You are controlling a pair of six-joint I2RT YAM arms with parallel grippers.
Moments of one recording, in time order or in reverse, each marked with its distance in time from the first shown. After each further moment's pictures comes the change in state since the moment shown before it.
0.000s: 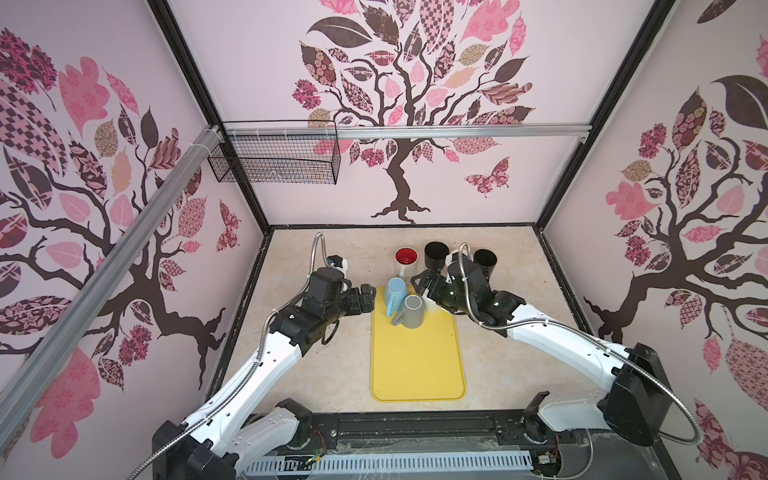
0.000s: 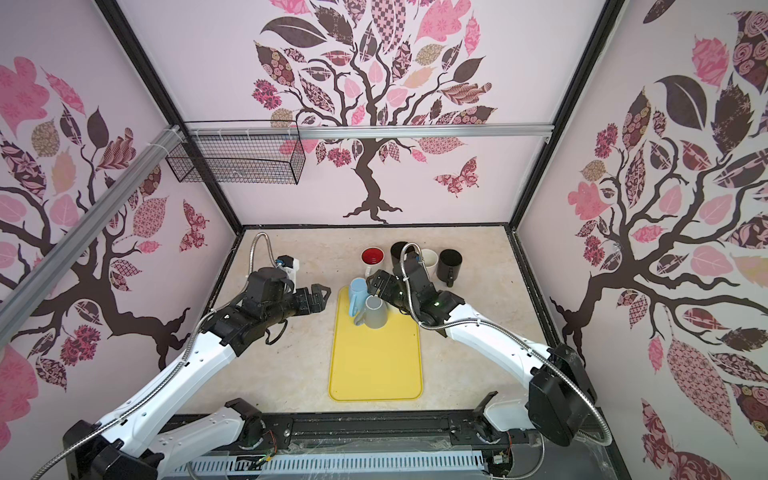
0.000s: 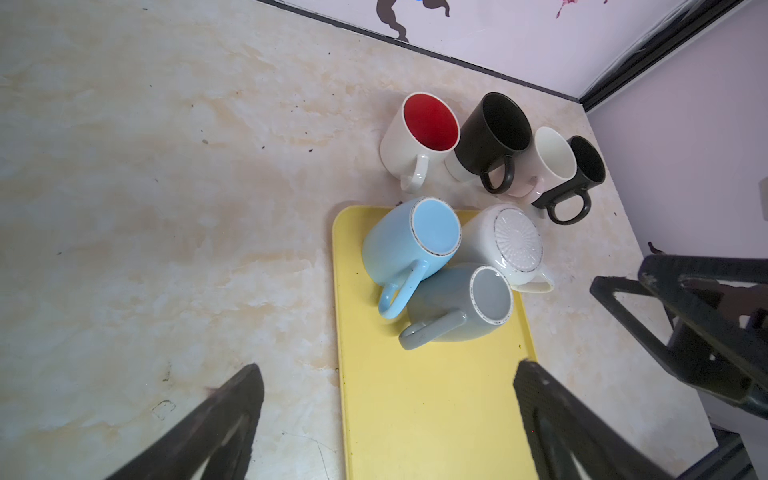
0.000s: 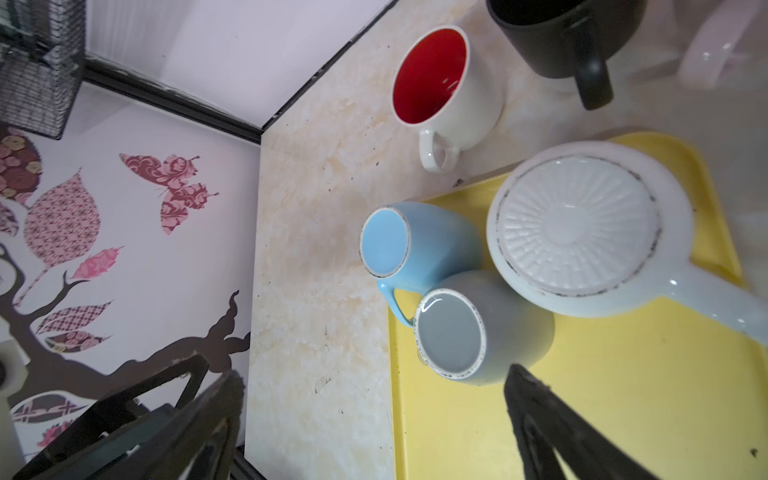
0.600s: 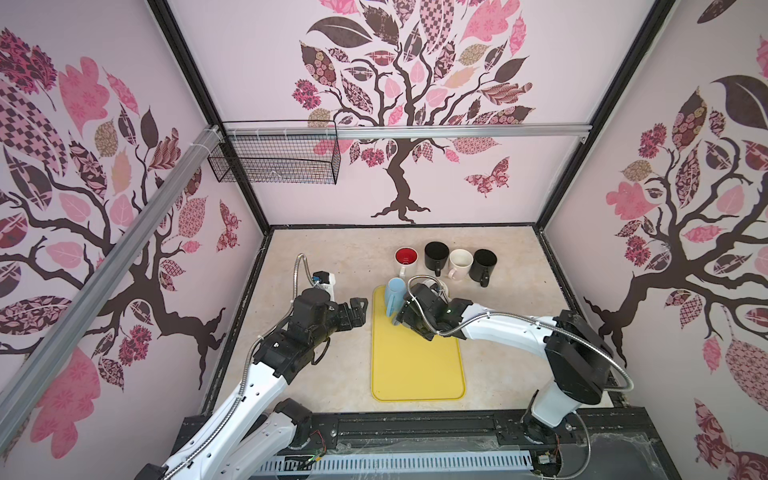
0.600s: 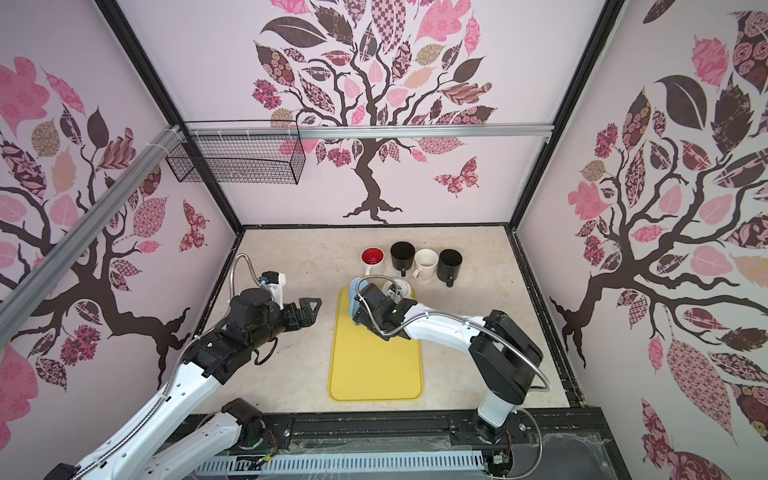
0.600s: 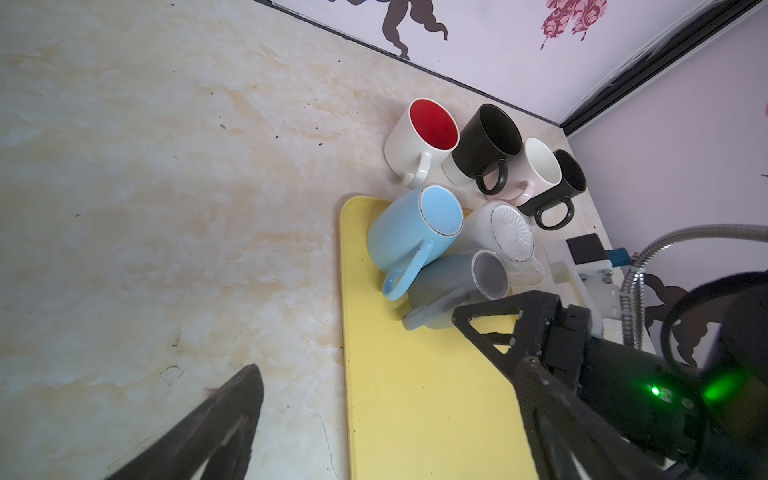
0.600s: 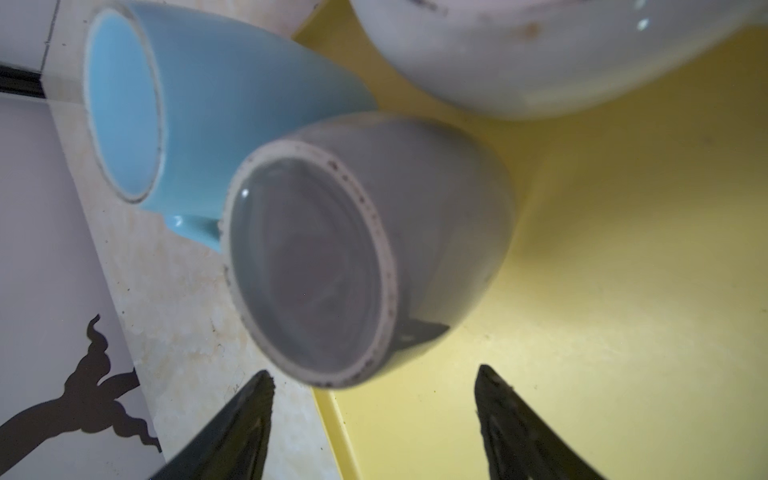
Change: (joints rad) left arm 0.003 -0.217 -0.164 0.032 0.000 -0.049; right arm 0.167 0.335 0.106 -0.145 0.099 0.311
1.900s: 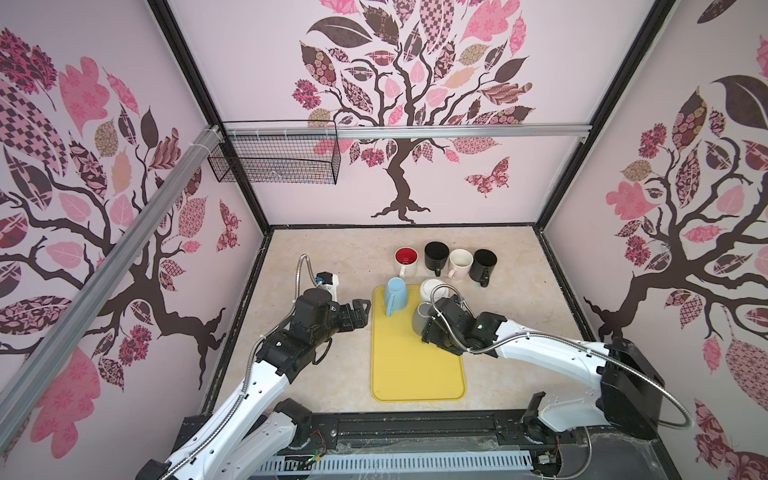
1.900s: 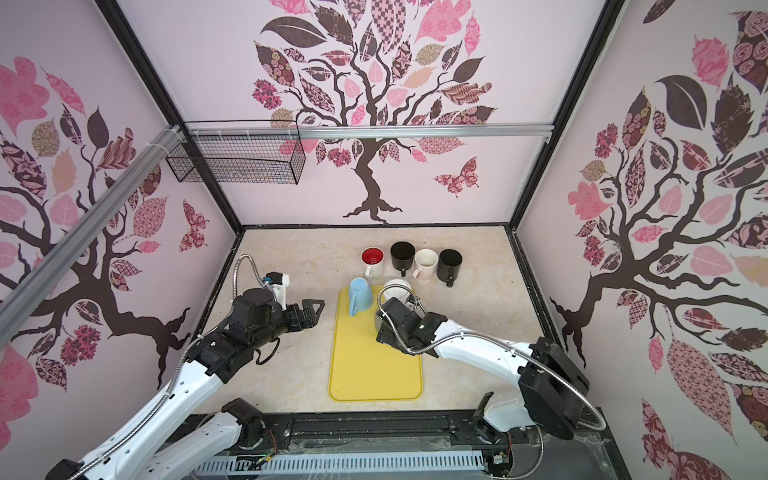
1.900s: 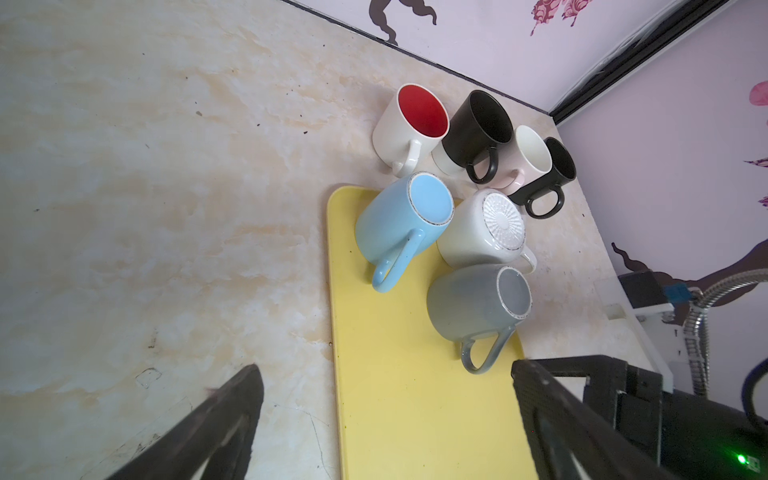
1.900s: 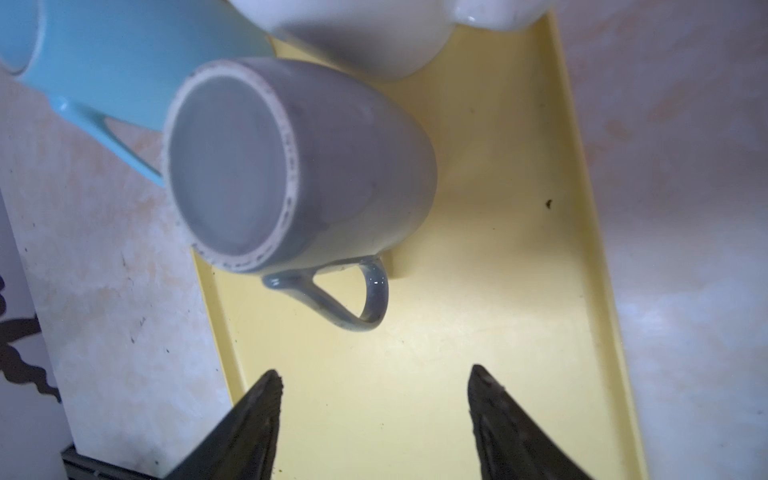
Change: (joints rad) left arm 0.000 0.017 -0.016 0.031 0.051 0.000; right arm -0.001 -0.331 -0.247 -0.141 0.004 -0.217
